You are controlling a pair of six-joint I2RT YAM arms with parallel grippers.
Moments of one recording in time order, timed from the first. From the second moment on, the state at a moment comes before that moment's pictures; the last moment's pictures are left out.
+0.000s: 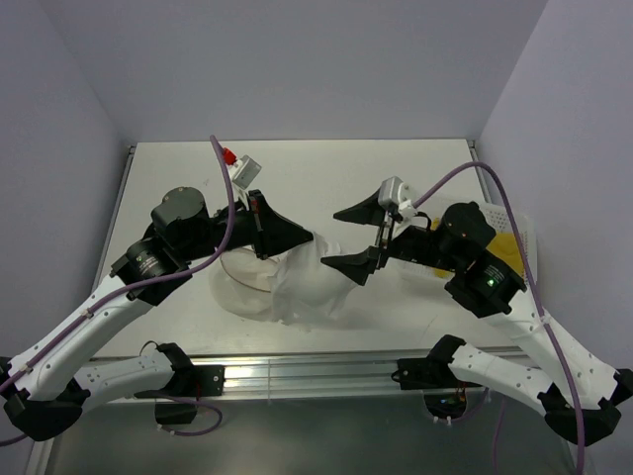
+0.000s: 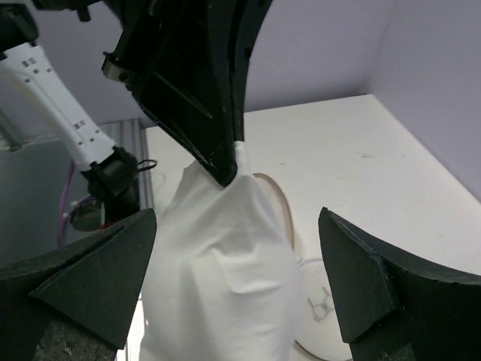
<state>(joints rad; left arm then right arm) -0.81 0.99 1.20 -0.25 0.42 -0.62 0.75 0.82 1.06 -0.19 -0.49 -0.01</state>
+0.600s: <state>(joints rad) -0.81 0.99 1.20 -0.26 0.44 -0.62 0.76 0.92 0.96 -0.15 -0.65 0.04</state>
